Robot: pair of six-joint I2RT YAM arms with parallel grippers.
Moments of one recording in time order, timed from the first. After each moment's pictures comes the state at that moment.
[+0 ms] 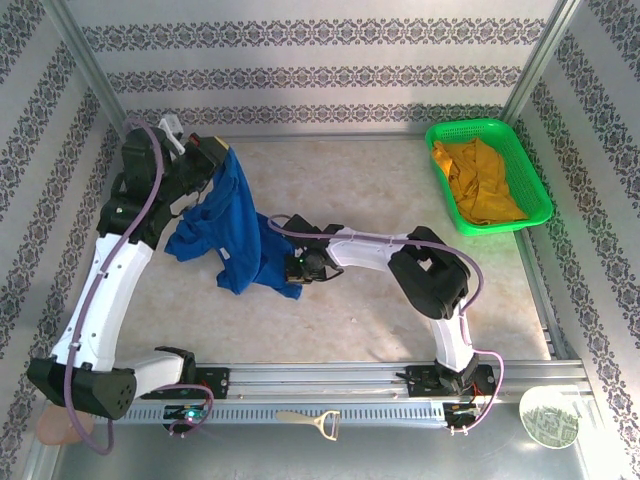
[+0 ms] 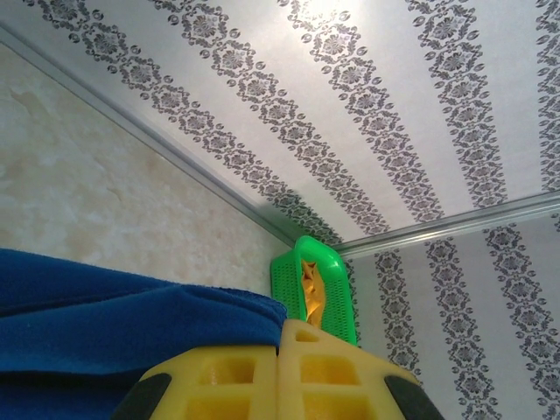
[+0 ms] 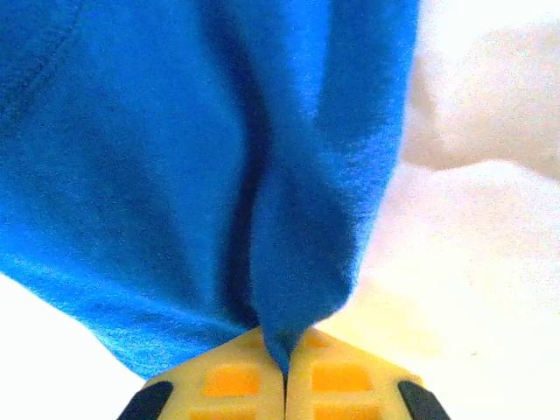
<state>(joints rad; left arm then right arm) -0.15 1.19 1.39 -0.50 0.26 -0.99 0.84 2.01 1.32 -0.51 -0.23 0.79</state>
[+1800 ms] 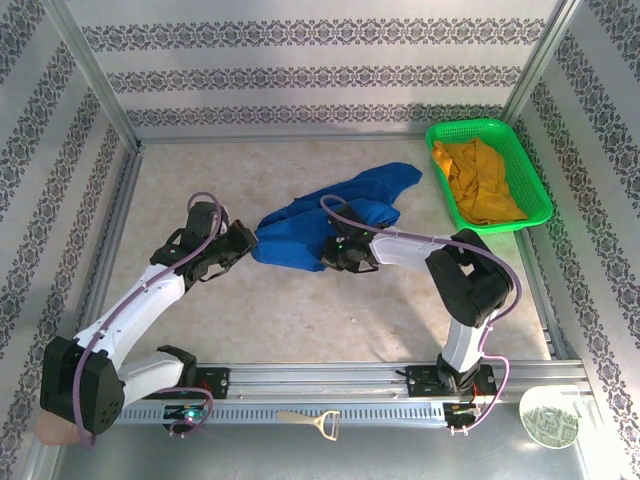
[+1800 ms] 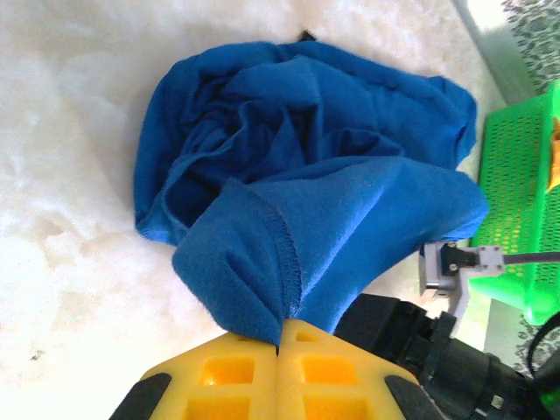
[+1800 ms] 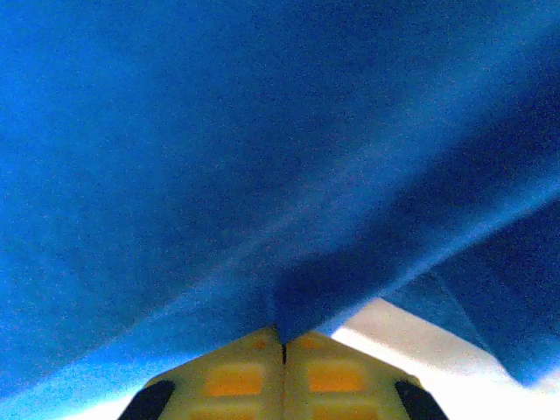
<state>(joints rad) -0.31 1.12 0.79 -0.40 0.21 -0.97 0.64 1.79 1.03 -0.31 -0.21 0.96</state>
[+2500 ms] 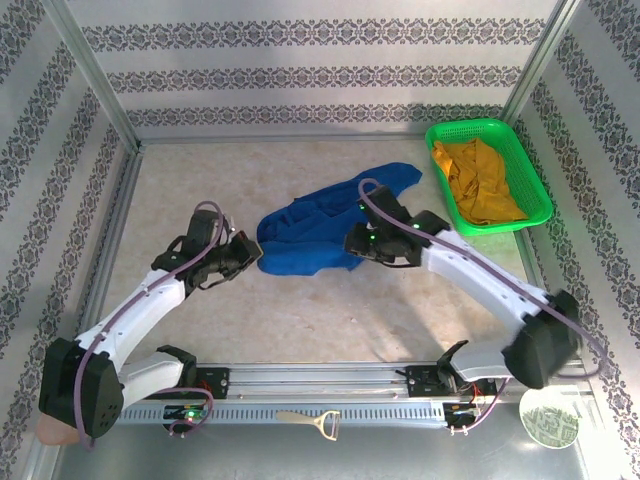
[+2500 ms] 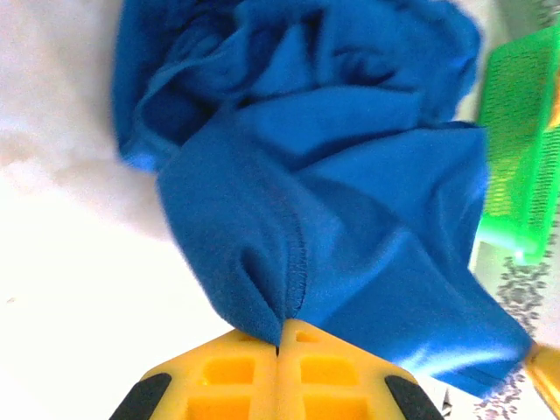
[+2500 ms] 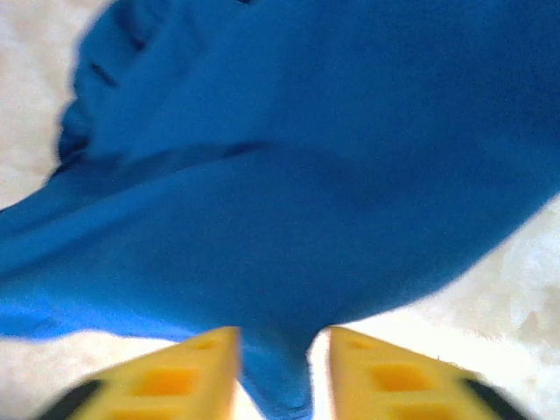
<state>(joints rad) -0.31 1.10 0.69 -0.41 0.34 -0.97 0.63 1.39 1.14 -0.79 -0.06 0.83</state>
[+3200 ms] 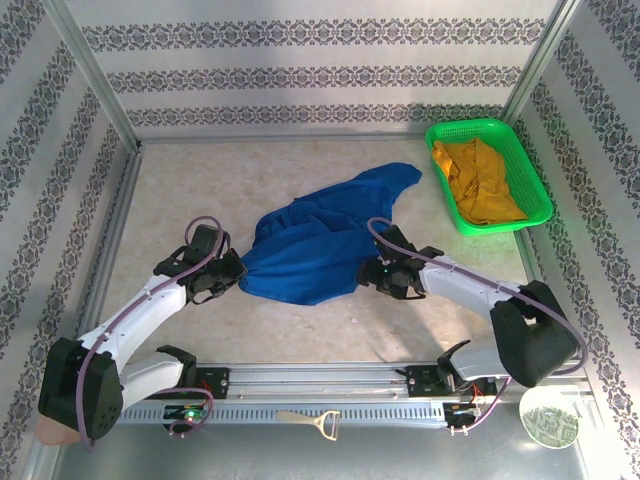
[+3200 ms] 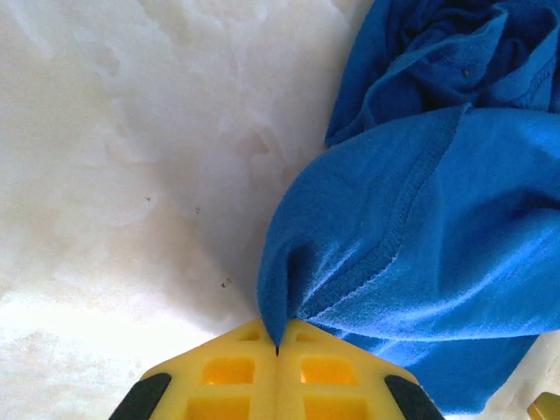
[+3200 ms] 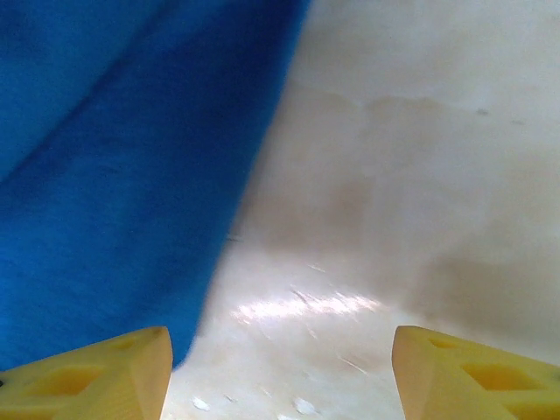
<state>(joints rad) -0.31 1.10 0.64 -0.55 0.12 -0.96 0.54 1.38 0.69 -0.48 -0.12 0.87</state>
